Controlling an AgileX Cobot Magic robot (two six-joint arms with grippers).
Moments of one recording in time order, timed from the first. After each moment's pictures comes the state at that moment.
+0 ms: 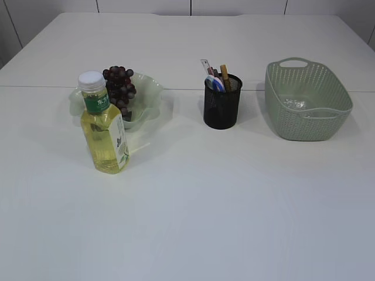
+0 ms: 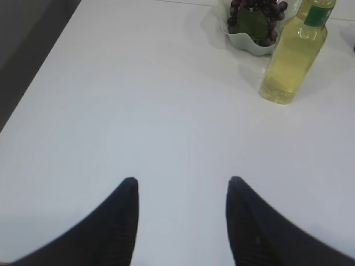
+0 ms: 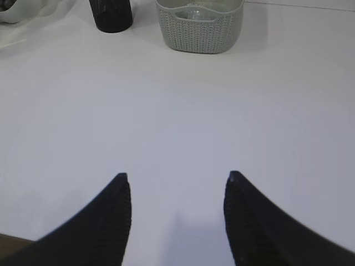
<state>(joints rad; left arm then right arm) -0.05 0.01 -0.53 0.07 1.12 -0.18 0.22 -0.02 -0.50 -0.12 1.16 0.07</state>
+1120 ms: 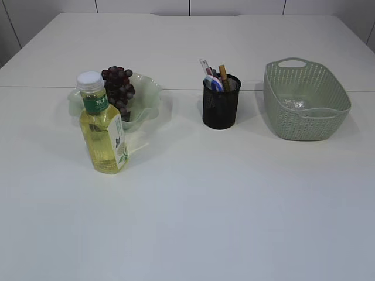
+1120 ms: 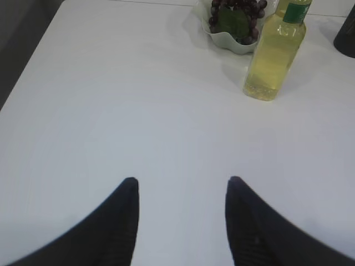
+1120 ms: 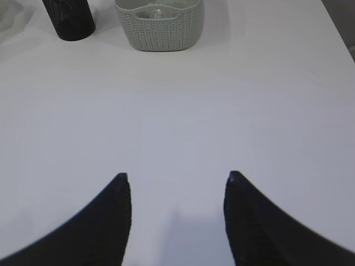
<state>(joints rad) -0.11 0.01 -0.53 0.07 1.11 -0.17 0.06 -0.02 -0.50 -0.09 1.16 0.07</state>
